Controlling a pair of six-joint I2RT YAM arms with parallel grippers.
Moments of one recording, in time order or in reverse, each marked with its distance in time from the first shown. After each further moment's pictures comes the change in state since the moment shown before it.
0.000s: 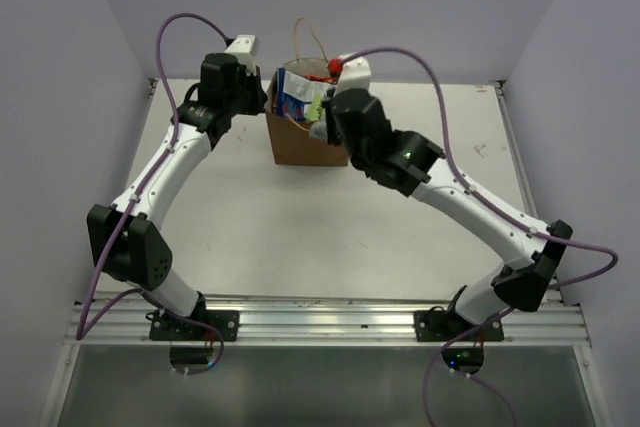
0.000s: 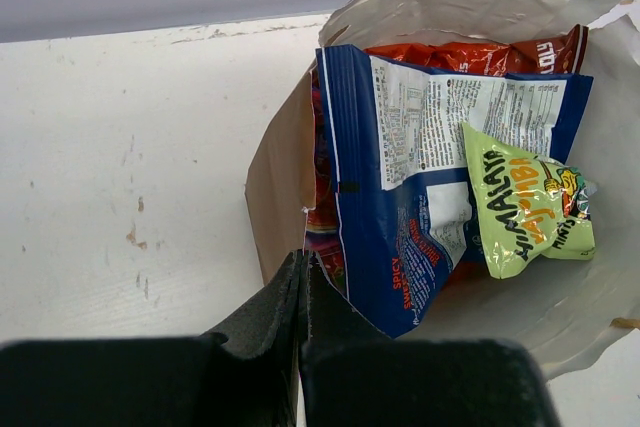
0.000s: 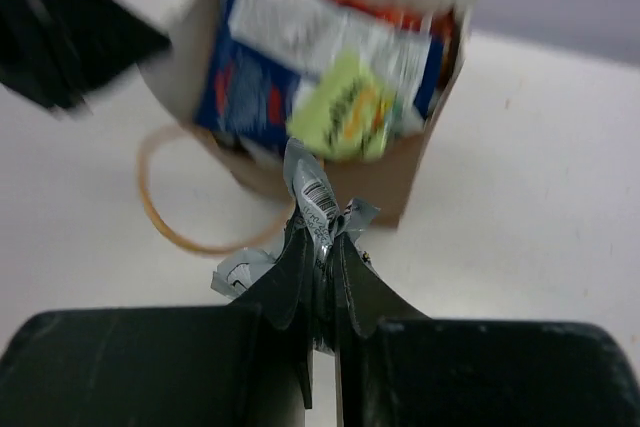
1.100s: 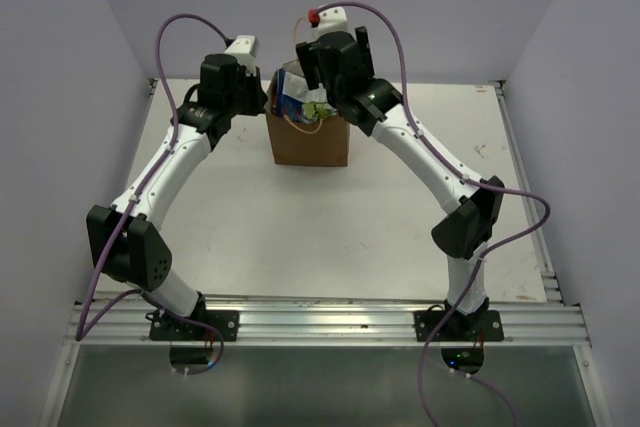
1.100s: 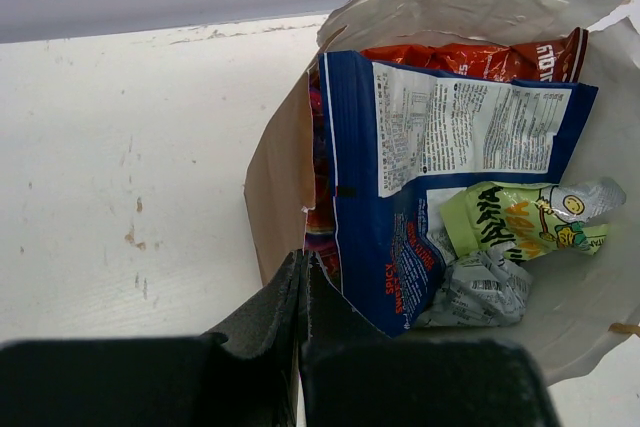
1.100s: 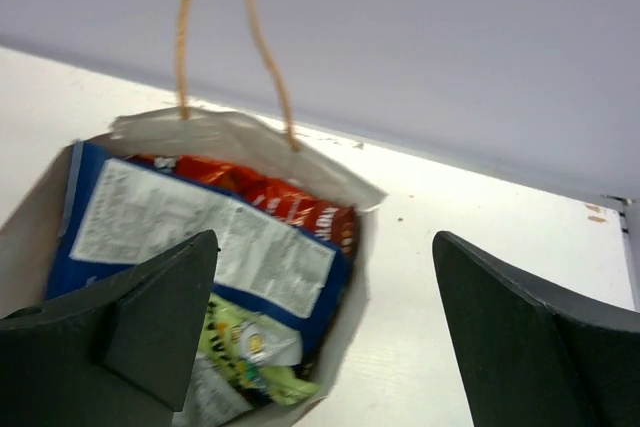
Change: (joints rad) left arm 0.000 -0.006 -0.011 0.009 0.004 0.000; right arm -0.185 0.447 0.624 0.101 0.035 -0.379
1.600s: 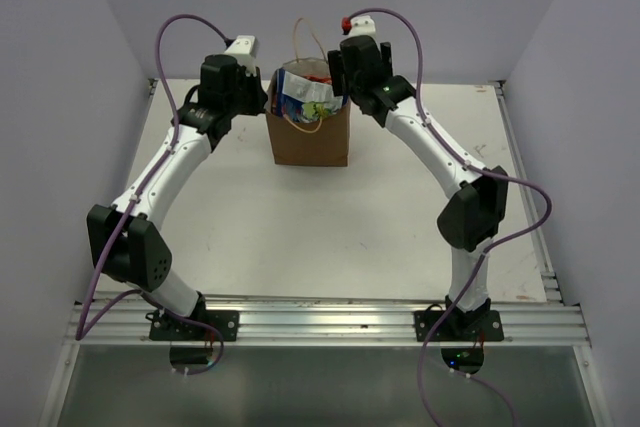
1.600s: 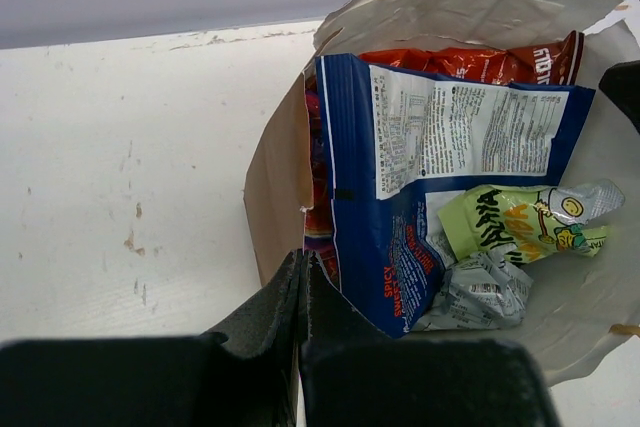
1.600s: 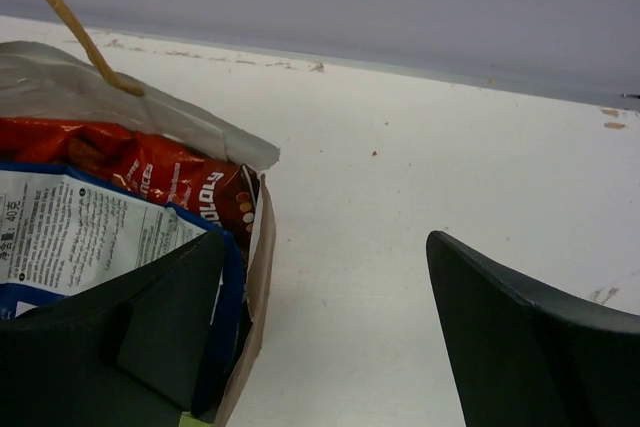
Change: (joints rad) left arm 0.000 0.000 -0.011 0.021 0.000 0.000; right arm -0.171 0.000 -0.117 -0.061 -0.073 0.141
